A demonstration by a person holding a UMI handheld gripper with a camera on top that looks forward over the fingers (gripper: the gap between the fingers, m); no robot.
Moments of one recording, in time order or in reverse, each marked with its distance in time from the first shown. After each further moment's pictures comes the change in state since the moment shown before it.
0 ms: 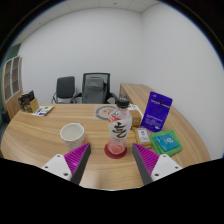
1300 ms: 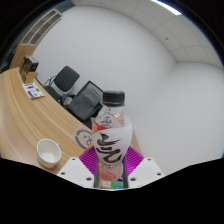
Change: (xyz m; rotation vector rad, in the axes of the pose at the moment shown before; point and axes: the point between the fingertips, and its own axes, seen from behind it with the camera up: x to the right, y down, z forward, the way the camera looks) arm -0.002 -0.160 0.011 0.208 0.247 -0.617
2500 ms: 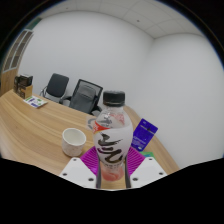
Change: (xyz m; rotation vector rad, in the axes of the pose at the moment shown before) arm -0.074 0.071 -0.089 -0.098 0.035 0.328
